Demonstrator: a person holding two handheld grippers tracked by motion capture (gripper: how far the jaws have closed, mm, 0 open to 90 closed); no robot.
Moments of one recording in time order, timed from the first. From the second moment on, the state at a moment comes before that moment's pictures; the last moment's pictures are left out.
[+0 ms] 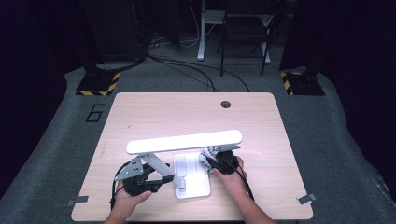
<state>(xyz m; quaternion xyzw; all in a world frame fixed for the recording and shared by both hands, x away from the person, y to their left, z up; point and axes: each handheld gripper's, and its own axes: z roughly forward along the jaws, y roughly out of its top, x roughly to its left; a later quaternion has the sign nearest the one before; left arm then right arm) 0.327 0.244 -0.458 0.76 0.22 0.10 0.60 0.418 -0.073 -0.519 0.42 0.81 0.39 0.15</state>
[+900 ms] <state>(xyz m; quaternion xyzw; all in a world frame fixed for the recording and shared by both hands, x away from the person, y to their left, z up) 0.326 0.243 -0.458 0.76 0.22 0.11 0.60 0.352 -0.088 -0.520 0.37 0.83 0.39 0.14</state>
